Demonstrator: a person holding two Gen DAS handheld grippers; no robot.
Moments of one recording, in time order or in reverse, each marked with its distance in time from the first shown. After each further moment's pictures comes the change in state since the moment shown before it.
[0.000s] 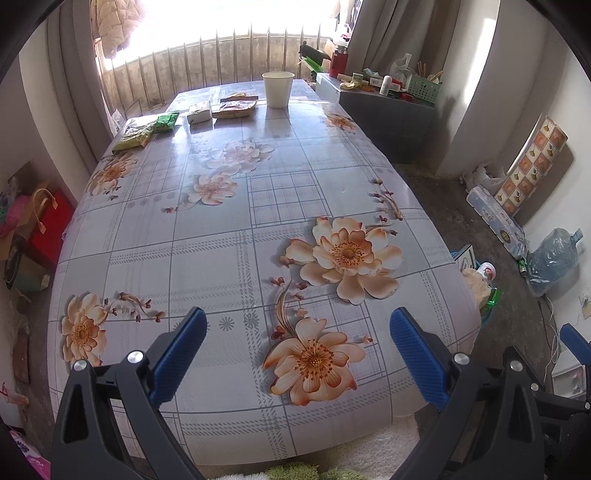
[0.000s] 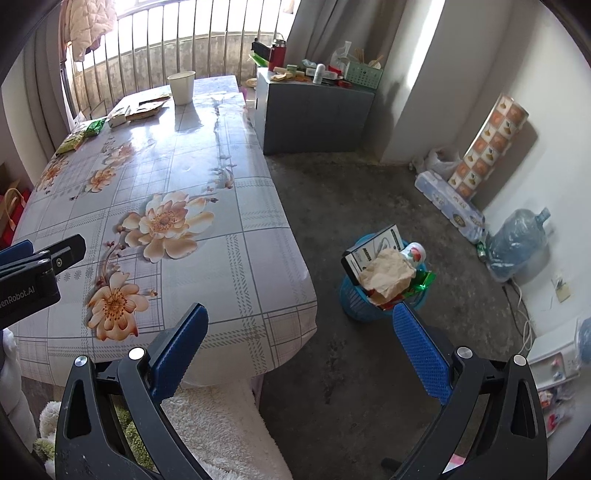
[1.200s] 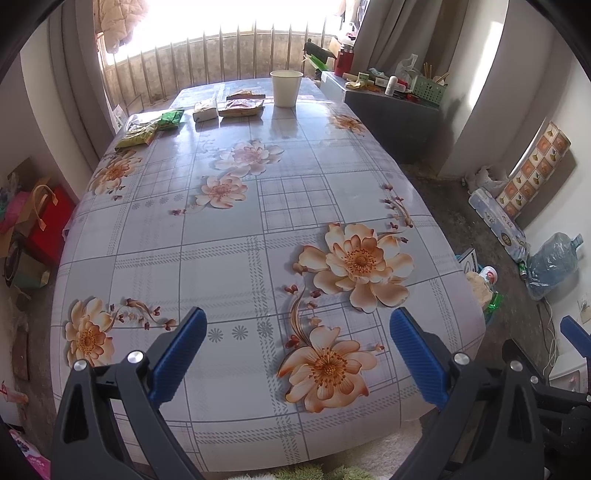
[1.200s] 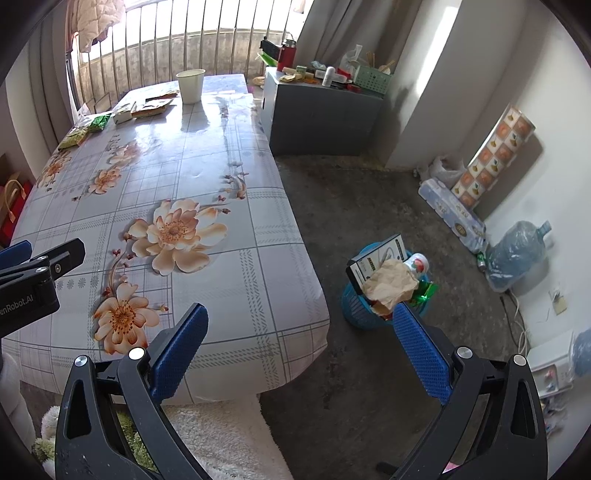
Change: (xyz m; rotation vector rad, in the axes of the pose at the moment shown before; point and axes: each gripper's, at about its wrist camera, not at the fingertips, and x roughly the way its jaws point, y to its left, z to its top) left arm 0.001 0.013 0.008 -0.016 0.013 0.001; right arm 0.003 0.018 0.018 -0.030 0.007 -0.006
